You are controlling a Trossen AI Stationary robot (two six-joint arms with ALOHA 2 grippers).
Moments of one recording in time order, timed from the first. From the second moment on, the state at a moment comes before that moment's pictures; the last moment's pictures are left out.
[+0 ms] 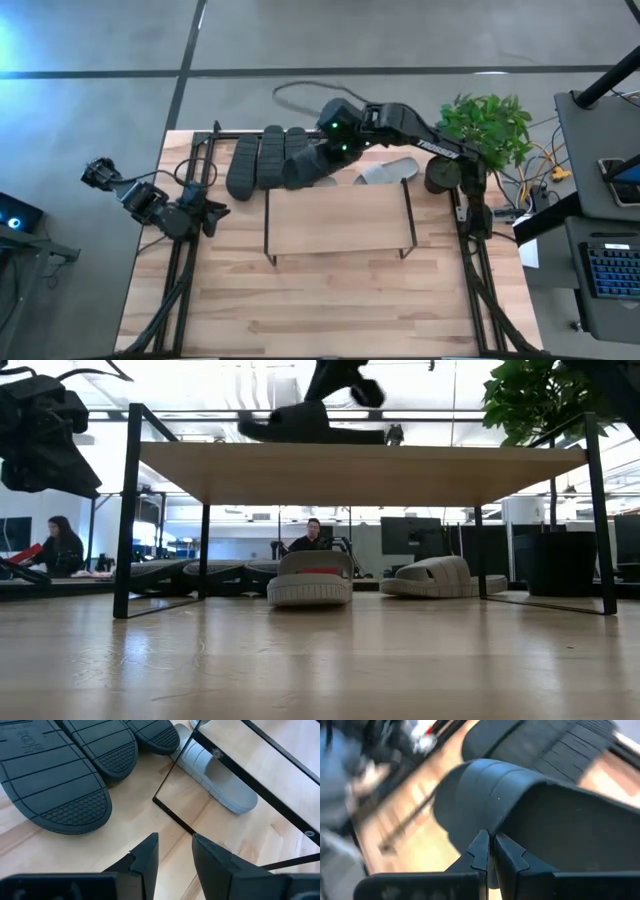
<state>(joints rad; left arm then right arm) -0.54 0.34 0.49 -1.08 -0.69 -1.17 -0.23 1.99 2.33 -1.21 -0.06 0.60</state>
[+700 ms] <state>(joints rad) -0.54 0.30 0.49 -1.08 -0.69 -1.16 0.03 1.92 2.33 -1.21 0.25 1.33</state>
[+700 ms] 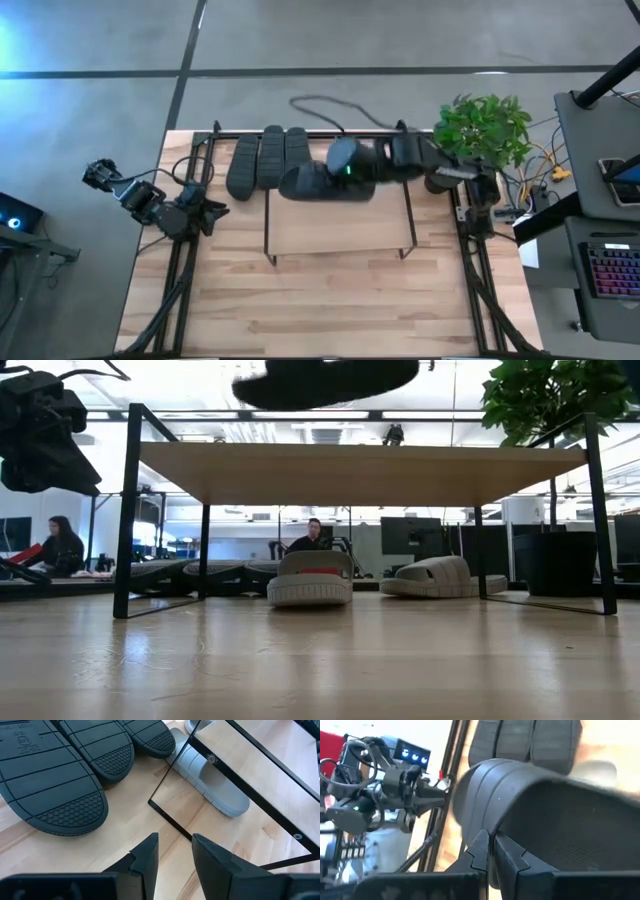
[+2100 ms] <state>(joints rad) -0.54 0.30 0.49 -1.05 -0.60 -1.11 0.32 1.91 1.90 -1.44 0.71 2.19</state>
